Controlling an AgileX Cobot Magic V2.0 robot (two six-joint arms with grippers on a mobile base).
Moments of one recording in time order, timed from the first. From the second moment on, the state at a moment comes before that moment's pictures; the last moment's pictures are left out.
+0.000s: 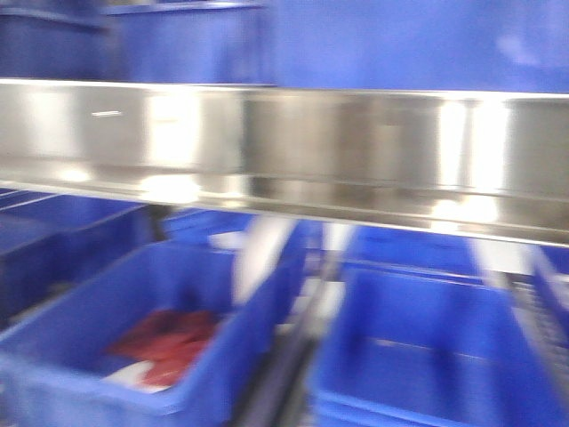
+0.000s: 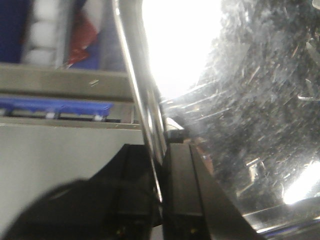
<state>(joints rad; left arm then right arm) -0.67 1.43 -1.67 0.08 1.26 -0.34 0.53 1.28 -1.57 0.00 1.26 0.29</state>
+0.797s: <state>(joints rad) -0.67 1.43 -1.67 0.08 1.26 -0.34 0.53 1.28 -1.57 0.00 1.26 0.29</state>
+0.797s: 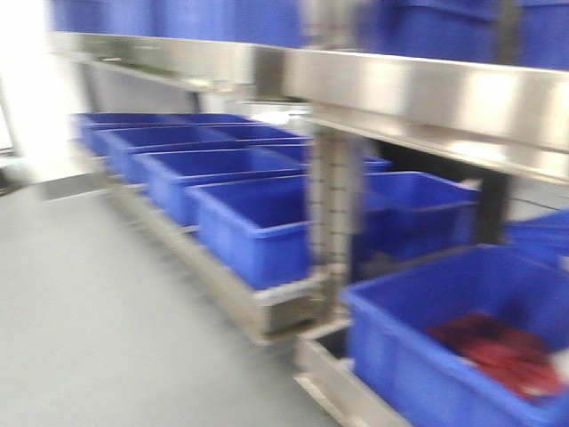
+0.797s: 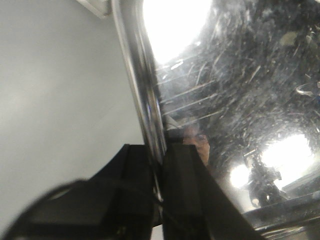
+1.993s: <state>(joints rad) -0.67 1.43 -1.67 0.08 1.26 -0.34 0.53 1.28 -1.57 0.00 1.26 0.29</state>
